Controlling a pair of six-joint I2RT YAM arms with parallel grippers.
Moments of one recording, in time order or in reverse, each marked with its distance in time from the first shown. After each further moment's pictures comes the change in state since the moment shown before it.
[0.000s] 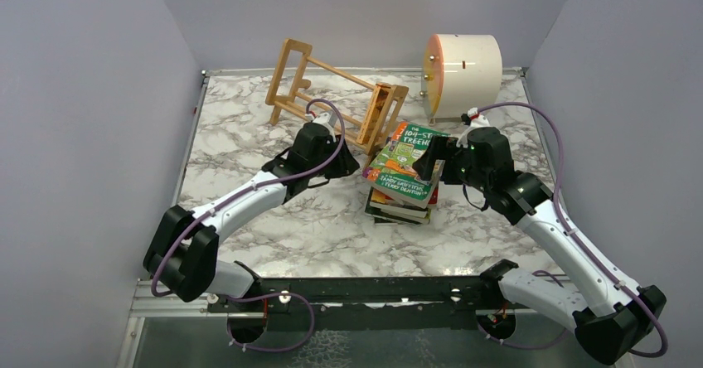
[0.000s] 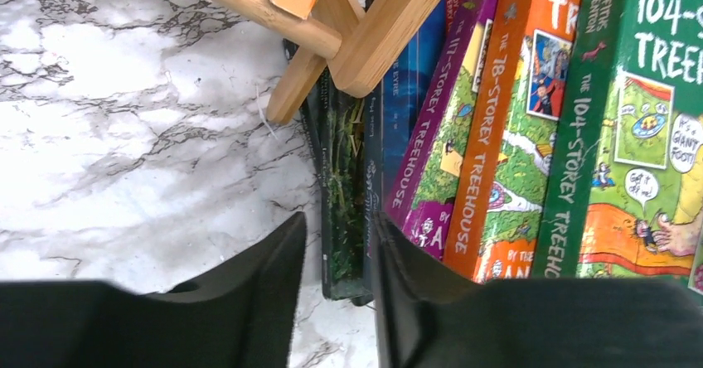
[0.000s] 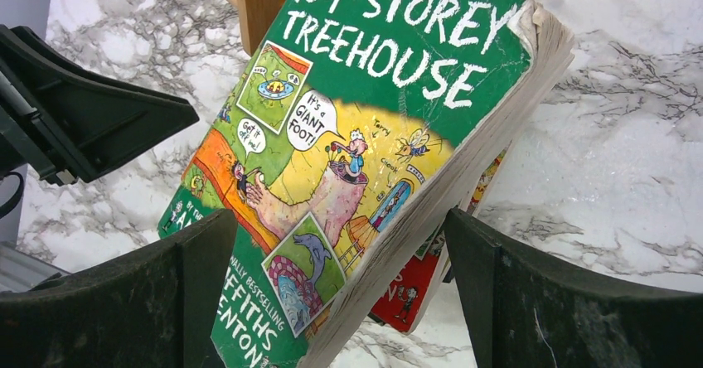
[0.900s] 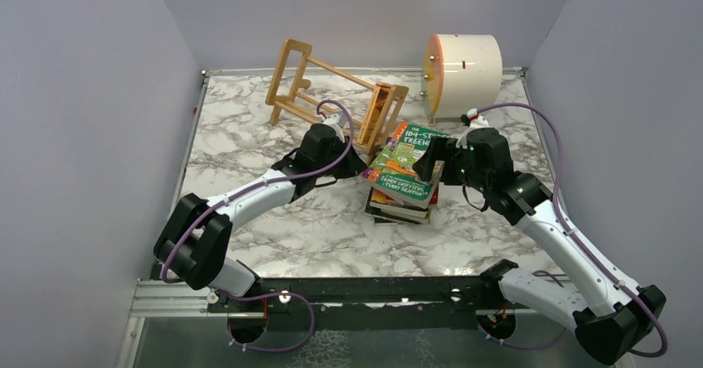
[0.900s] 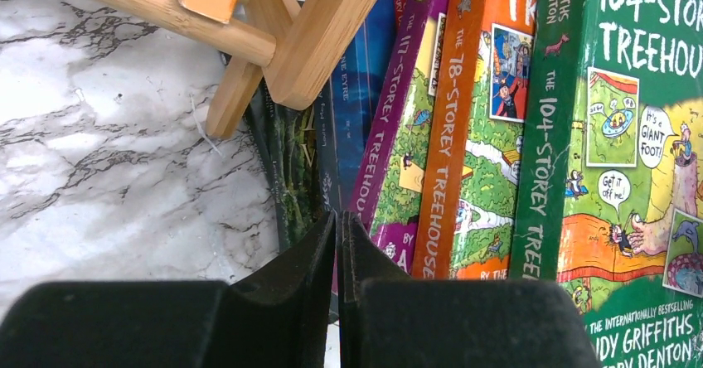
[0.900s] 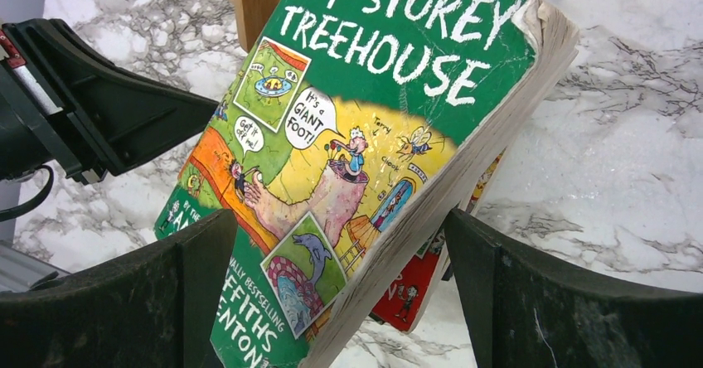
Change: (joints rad) left arm -0.018 0.080 -0.015 0.149 0.087 -0.040; right arm 0.002 0.000 -0.006 0.000 0.000 0.000
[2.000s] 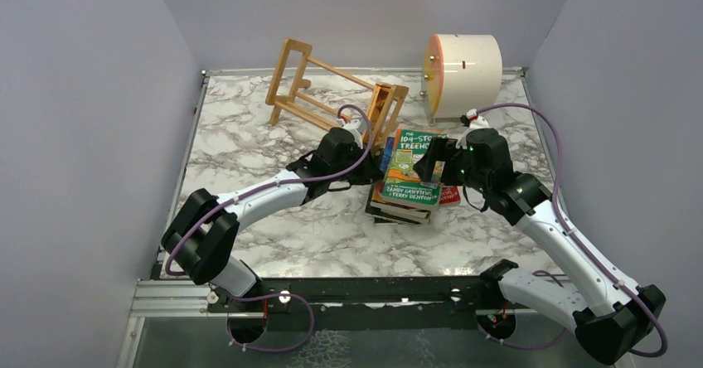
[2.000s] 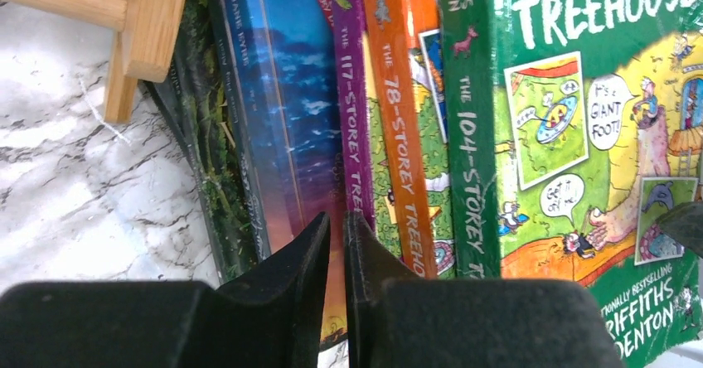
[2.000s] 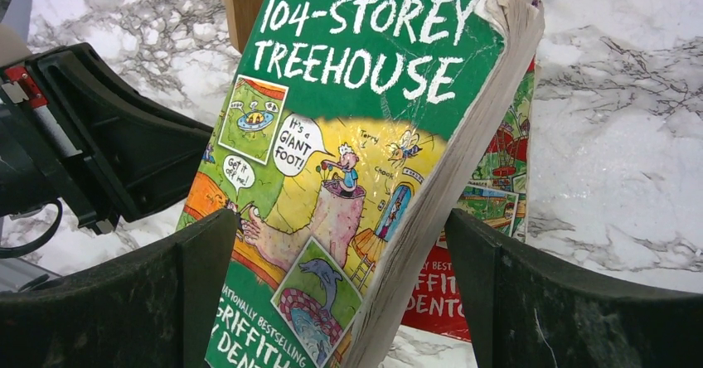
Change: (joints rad) left arm -0.119 0.050 0.054 -0.010 0.016 -0.006; right arm 0.000 0.000 -0.006 0.000 0.002 0.000
